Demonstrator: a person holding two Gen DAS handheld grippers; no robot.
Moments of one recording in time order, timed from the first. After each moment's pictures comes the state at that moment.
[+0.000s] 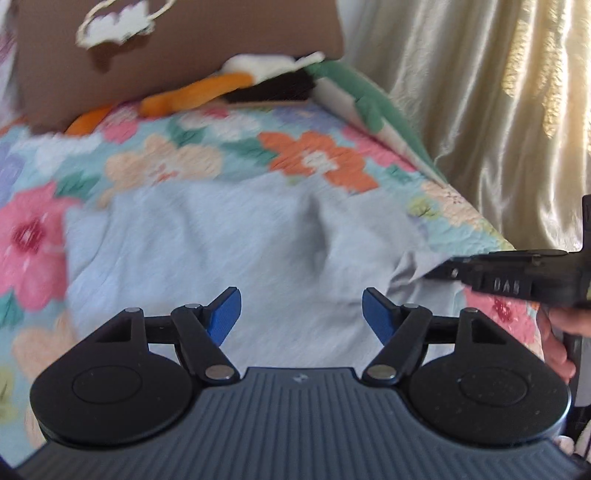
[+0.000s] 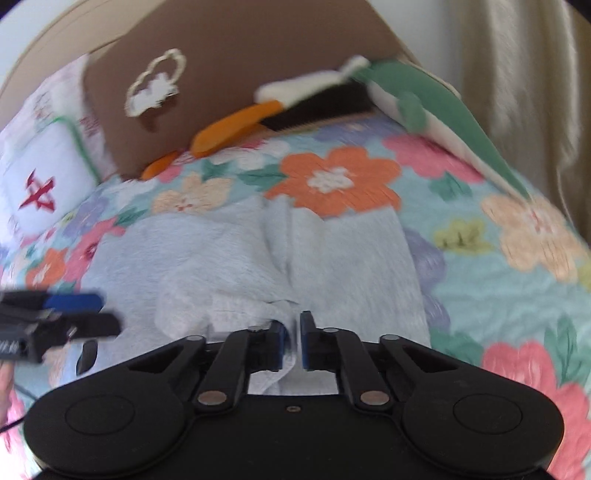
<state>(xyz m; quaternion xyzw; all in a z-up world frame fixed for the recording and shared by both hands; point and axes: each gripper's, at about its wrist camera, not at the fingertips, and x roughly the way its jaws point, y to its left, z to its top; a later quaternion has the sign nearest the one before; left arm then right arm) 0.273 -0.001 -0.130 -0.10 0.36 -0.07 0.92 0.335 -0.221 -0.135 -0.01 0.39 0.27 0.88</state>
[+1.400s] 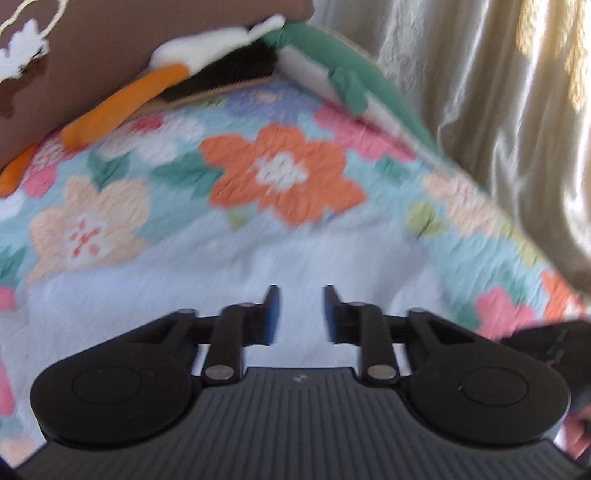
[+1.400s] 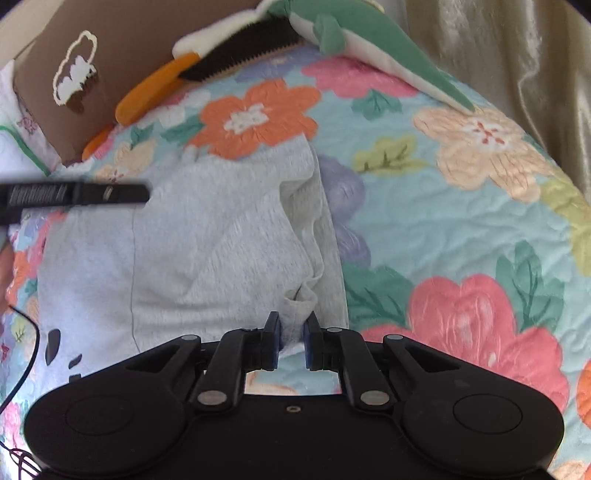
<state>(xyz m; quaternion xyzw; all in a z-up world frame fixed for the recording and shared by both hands) 0.378 -0.047 -0.128 -0.05 0.46 -0.06 0.88 0.371 -0.280 -0.165 0.05 0.52 0.20 0.83</state>
